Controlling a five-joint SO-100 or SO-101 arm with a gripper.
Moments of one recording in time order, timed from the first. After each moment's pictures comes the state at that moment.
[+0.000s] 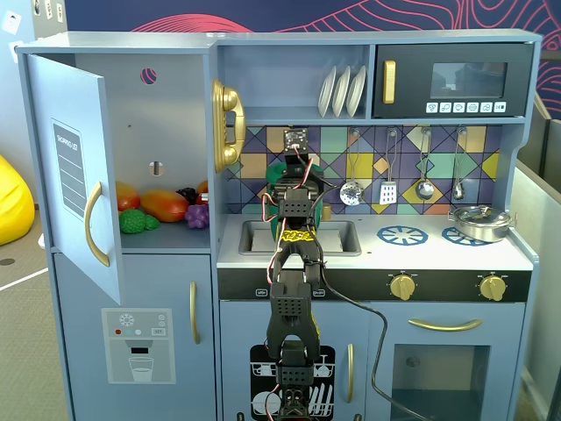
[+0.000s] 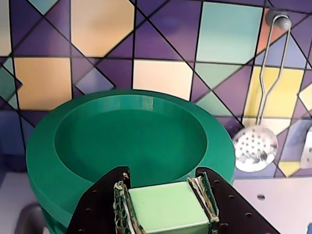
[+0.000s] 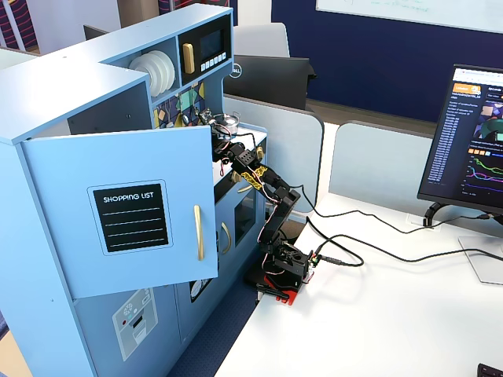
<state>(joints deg) 3.2 112.4 79.3 28.7 -97.9</state>
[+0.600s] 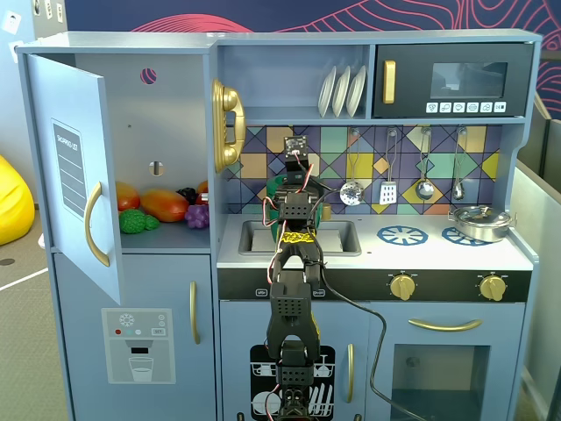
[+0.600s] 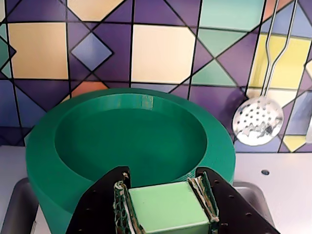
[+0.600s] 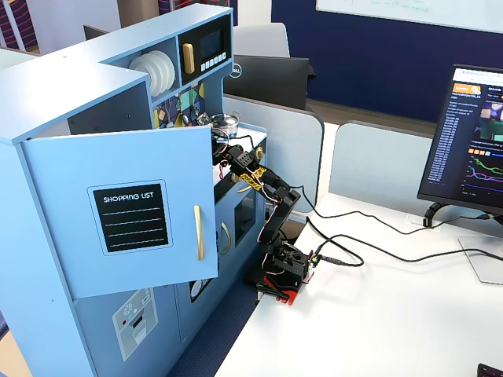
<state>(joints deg) 3.2 112.6 82.8 28.7 -98.7</state>
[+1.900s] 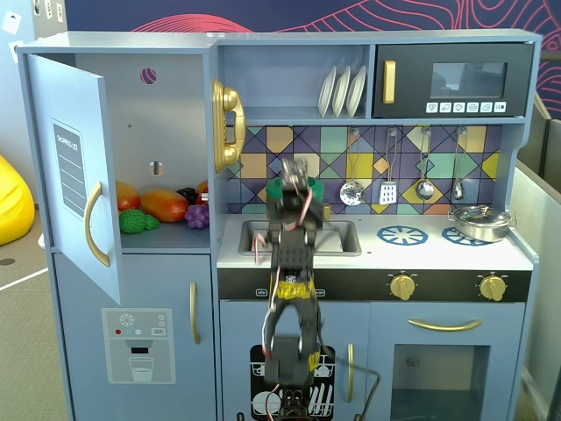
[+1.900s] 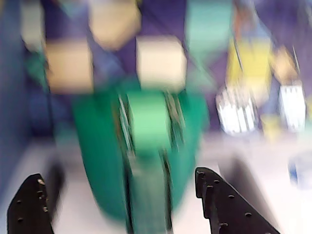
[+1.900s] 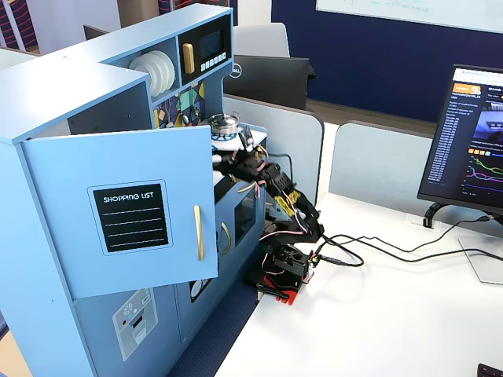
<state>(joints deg) 4.8 160.4 118.7 35.9 -93.5</state>
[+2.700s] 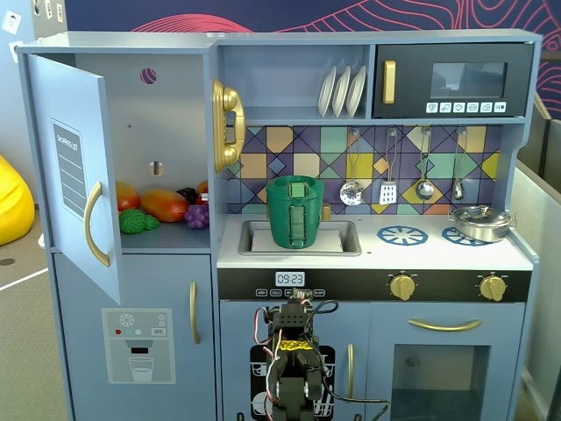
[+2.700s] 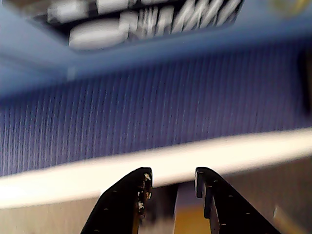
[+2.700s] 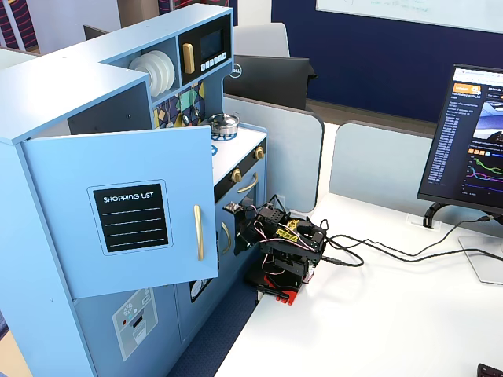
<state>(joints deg) -1.7 181.8 172.1 69.4 -82.2</state>
